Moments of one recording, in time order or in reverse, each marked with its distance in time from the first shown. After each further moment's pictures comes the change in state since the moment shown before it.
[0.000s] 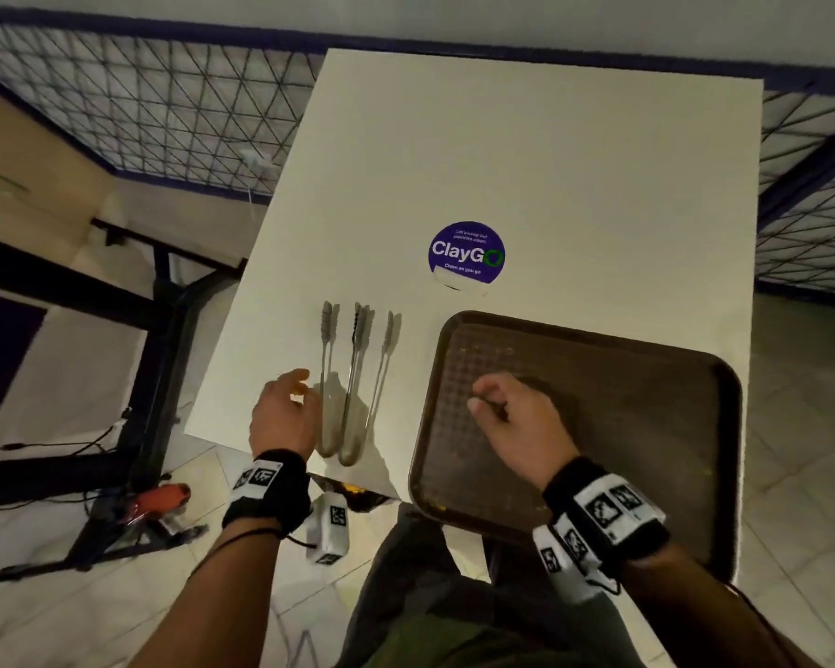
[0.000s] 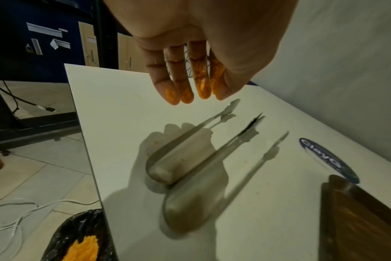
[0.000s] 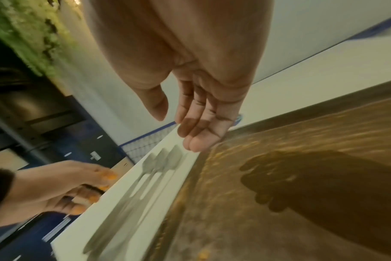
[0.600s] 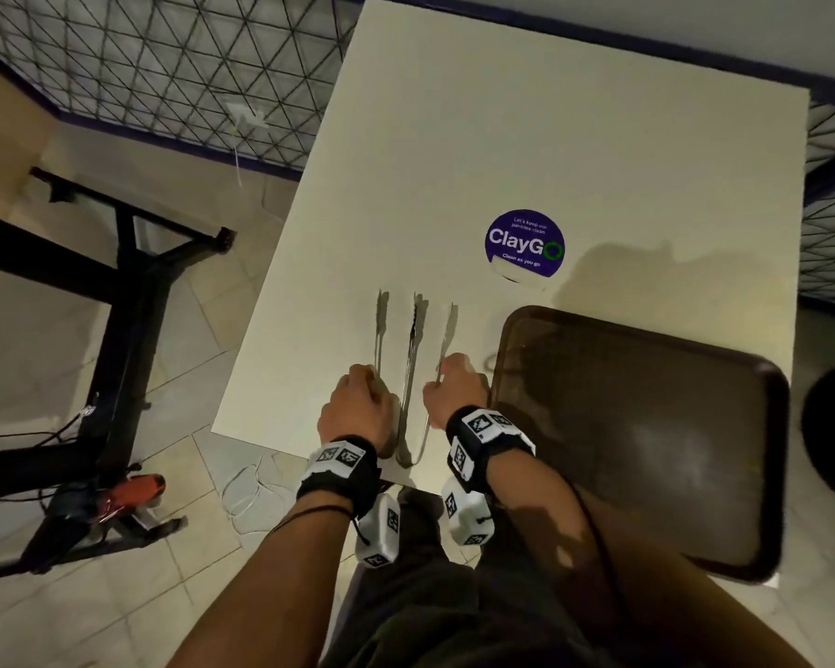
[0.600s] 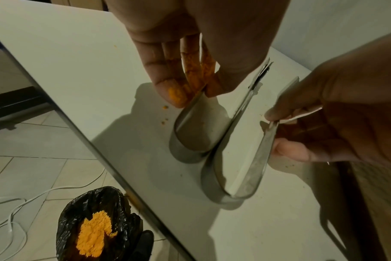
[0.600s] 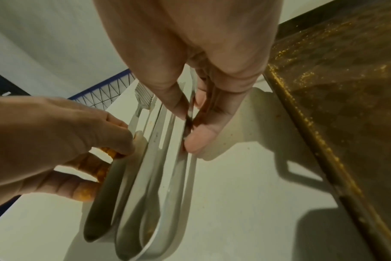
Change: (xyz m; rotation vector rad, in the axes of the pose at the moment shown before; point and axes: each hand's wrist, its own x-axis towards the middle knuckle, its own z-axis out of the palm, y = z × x) left_hand 0.040 -0.025 0.023 0.138 -0.303 0.033; right_hand 0.107 -0.068 0.161 -0.170 0.035 0.427
